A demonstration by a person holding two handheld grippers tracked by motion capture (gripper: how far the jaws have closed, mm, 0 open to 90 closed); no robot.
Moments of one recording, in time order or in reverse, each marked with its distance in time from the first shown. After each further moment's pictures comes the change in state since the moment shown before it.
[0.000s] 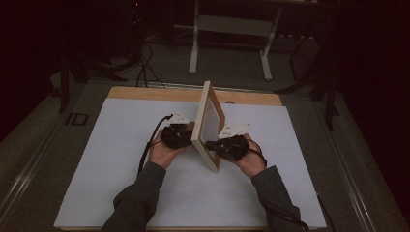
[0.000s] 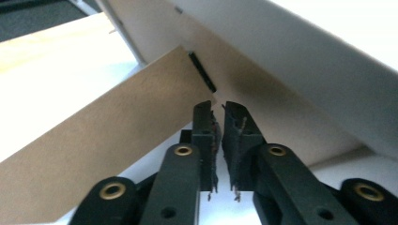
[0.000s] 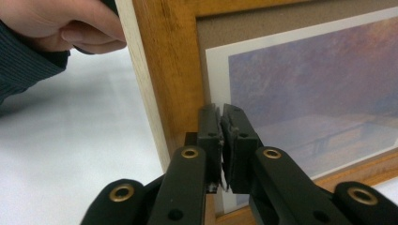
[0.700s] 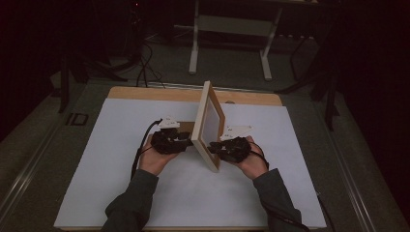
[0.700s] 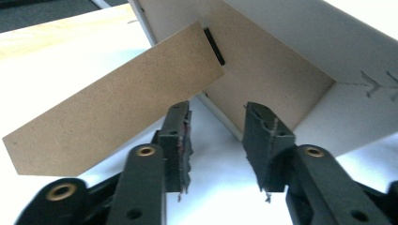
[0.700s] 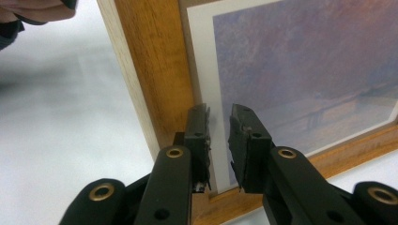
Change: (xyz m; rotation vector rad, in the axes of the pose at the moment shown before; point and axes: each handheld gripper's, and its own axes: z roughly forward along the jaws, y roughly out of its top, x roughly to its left) left arm -0.004 -0.015 -0.026 -0.015 0.048 -0.033; right arm -0.003 -0.012 0.001 0.033 -0.030 0.025
